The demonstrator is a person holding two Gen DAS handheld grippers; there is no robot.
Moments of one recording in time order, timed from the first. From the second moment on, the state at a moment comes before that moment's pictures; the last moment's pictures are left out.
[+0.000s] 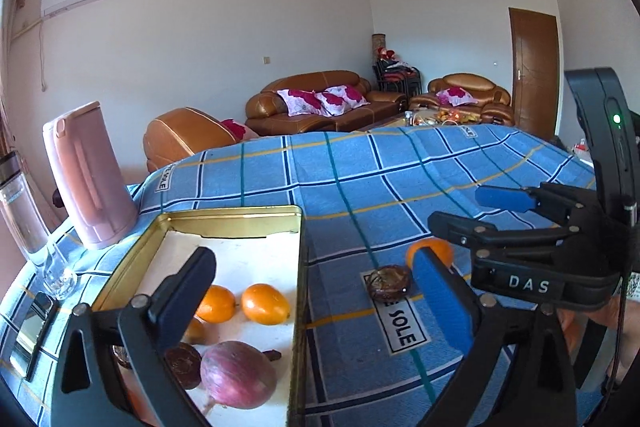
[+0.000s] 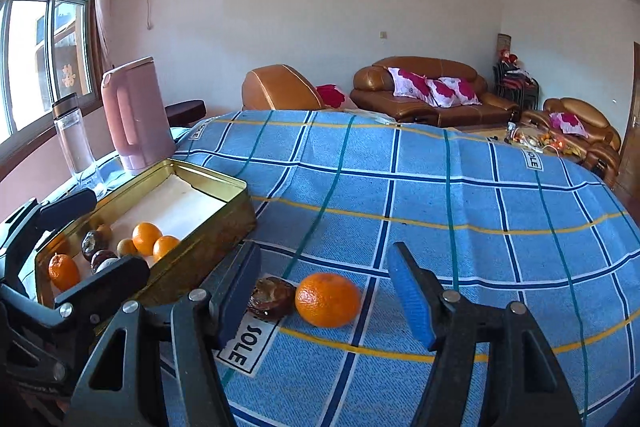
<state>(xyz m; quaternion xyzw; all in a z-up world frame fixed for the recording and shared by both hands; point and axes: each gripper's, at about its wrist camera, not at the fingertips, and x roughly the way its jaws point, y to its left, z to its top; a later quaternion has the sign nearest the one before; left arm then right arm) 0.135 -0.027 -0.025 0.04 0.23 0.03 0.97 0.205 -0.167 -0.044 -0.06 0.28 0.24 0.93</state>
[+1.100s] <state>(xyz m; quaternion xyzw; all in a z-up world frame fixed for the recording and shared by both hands) 0.202 -0.068 -0.075 0.04 0.36 -0.07 0.93 0.224 -0.205 -0.068 -0.03 0.33 0.20 0.92</state>
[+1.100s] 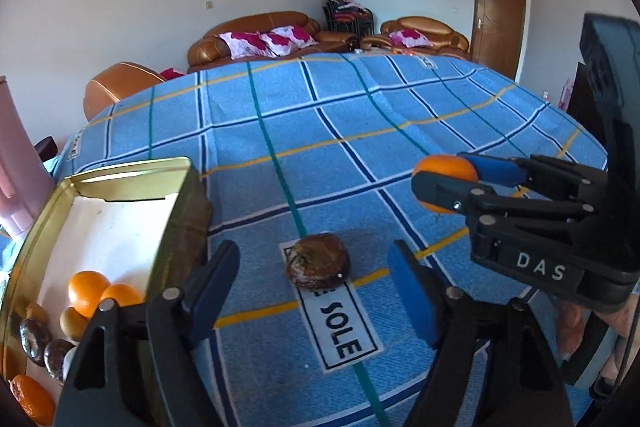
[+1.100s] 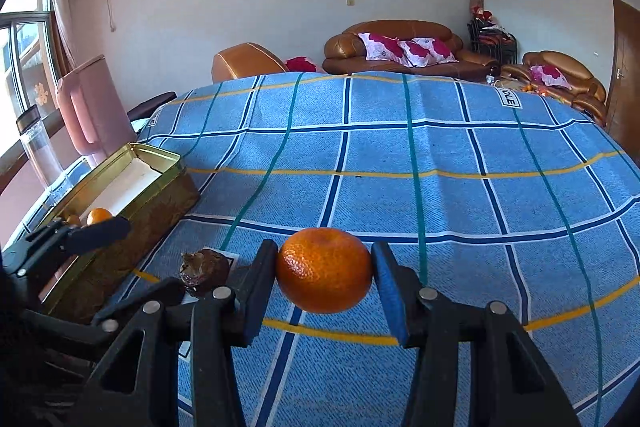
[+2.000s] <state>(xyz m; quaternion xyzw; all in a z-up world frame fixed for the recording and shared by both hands) 0.220 -0.053 -0.079 -0.01 0.37 -0.07 0.93 0.213 -0.202 -0.062 -0.03 0.30 0.22 0.93</state>
